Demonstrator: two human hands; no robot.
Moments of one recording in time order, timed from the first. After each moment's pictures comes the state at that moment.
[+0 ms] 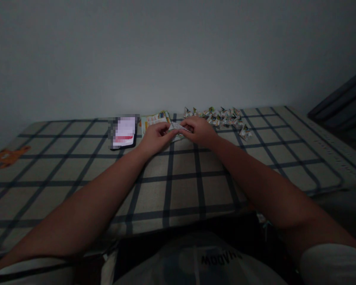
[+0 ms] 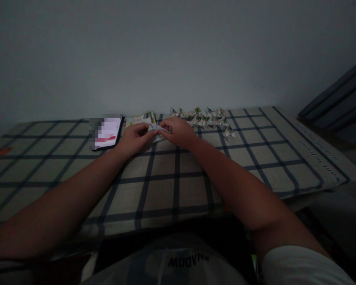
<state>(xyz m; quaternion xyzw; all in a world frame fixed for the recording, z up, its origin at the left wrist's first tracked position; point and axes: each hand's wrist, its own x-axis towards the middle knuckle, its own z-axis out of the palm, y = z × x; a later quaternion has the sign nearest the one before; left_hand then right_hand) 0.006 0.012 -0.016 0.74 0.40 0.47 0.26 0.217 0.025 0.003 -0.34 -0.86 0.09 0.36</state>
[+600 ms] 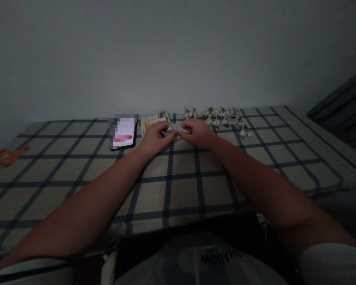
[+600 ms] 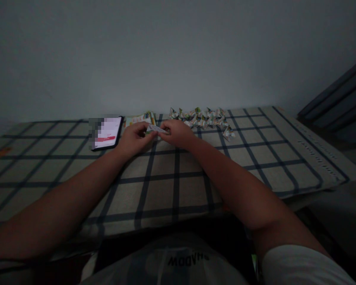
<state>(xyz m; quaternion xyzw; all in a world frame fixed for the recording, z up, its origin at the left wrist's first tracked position) 0.008 0.004 -0.006 0.78 0.43 0.43 0.16 0.213 0.024 0.004 -0.36 -0.86 0.14 0.34</state>
